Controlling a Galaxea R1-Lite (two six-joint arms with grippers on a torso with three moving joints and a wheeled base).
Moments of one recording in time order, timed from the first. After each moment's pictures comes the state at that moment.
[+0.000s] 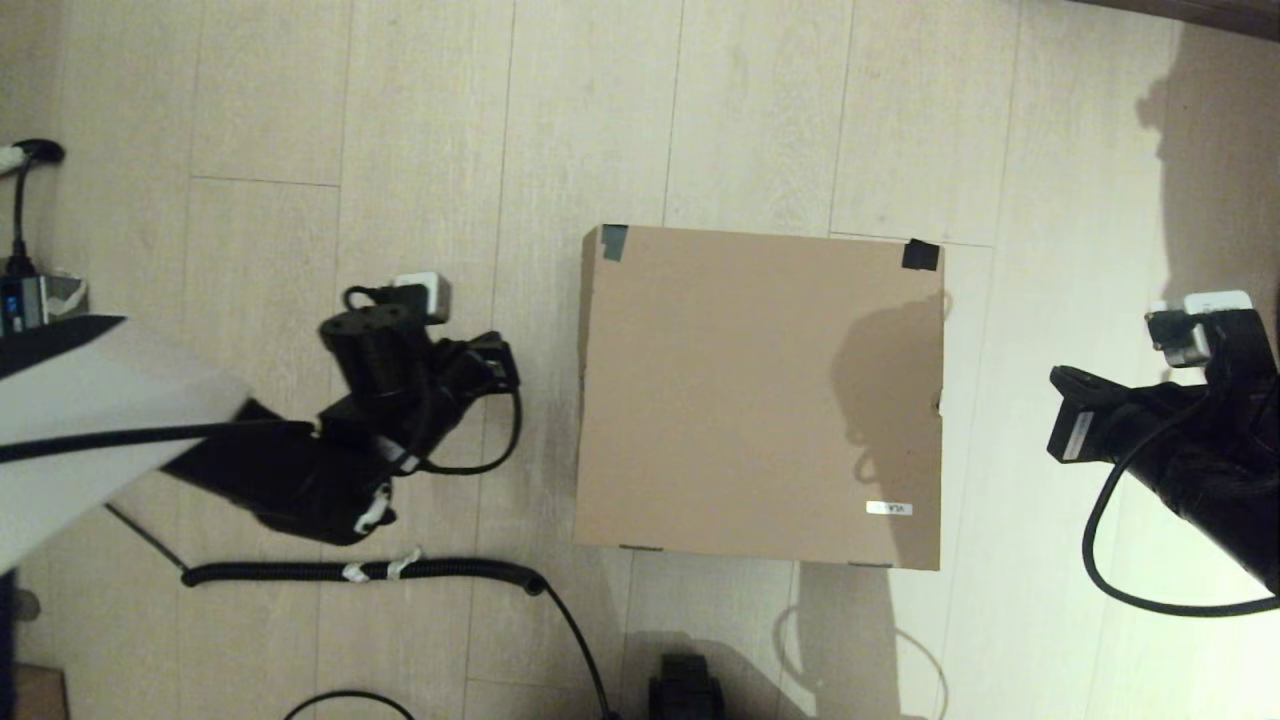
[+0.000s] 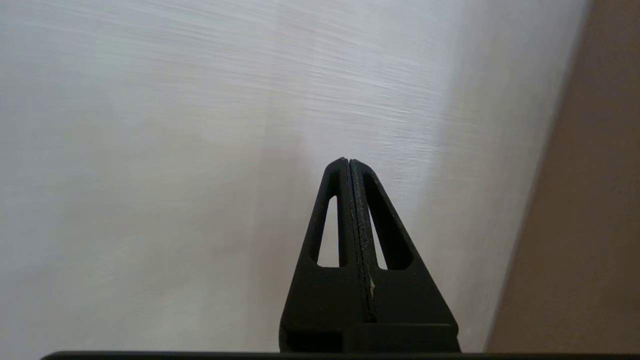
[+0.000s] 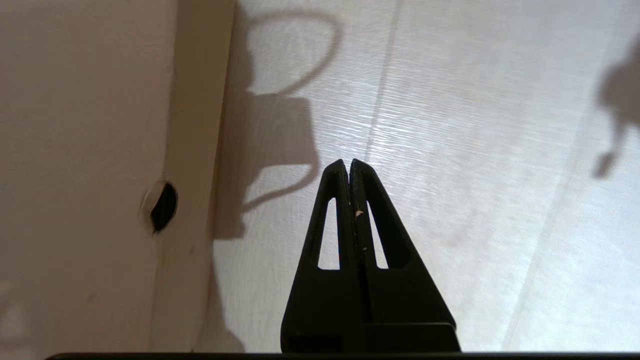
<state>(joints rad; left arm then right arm) -0.29 2.06 -1.01 -1.10 0.14 -0.06 0.09 1.52 -0.44 -1.07 -0.15 -0.08</state>
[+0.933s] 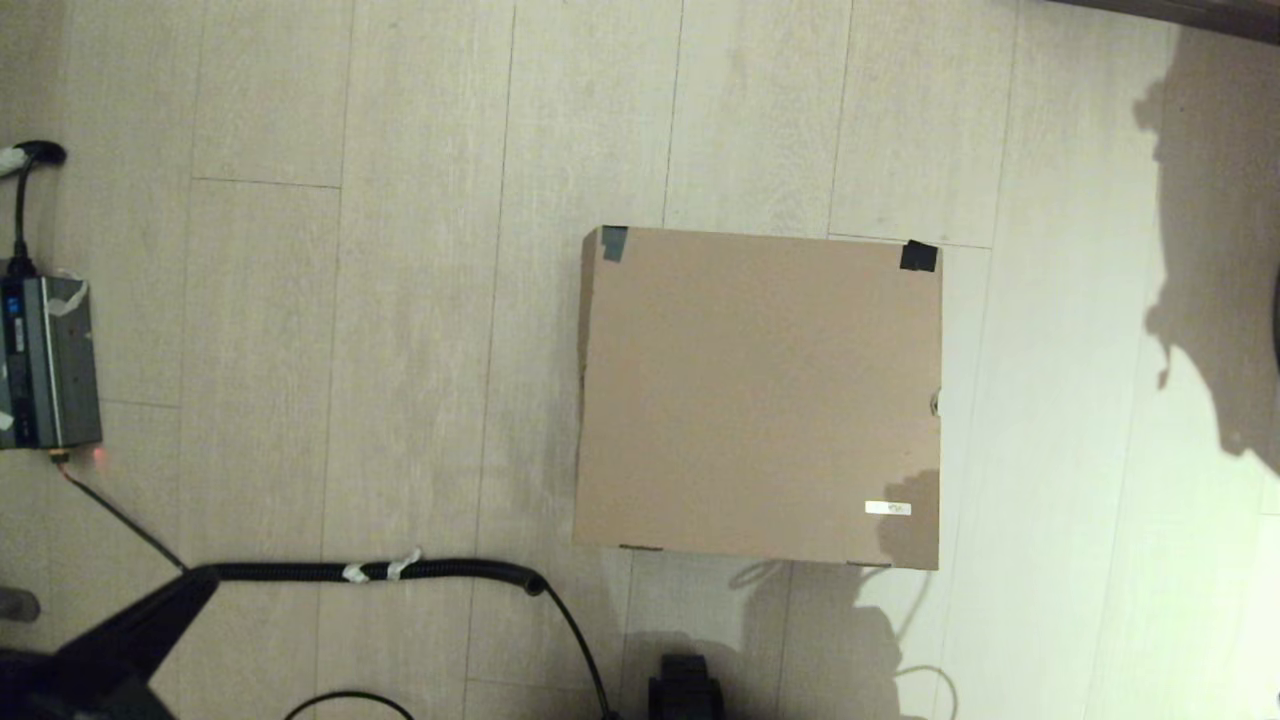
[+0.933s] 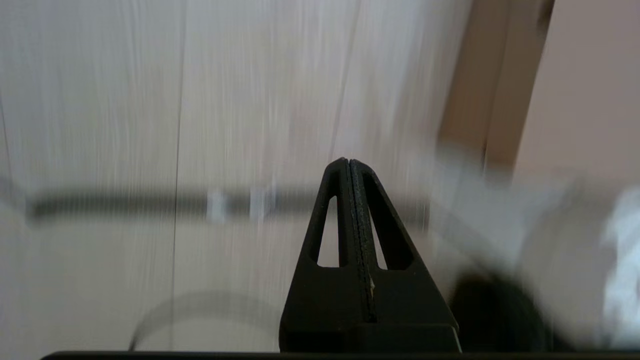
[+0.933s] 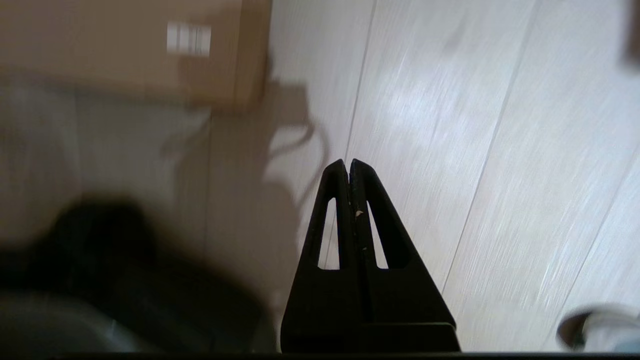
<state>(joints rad) -0.10 0.86 -0.03 -0.74 0.04 -0.05 0.11 0.35 -0.01 -0.22 -0.06 -0.02</state>
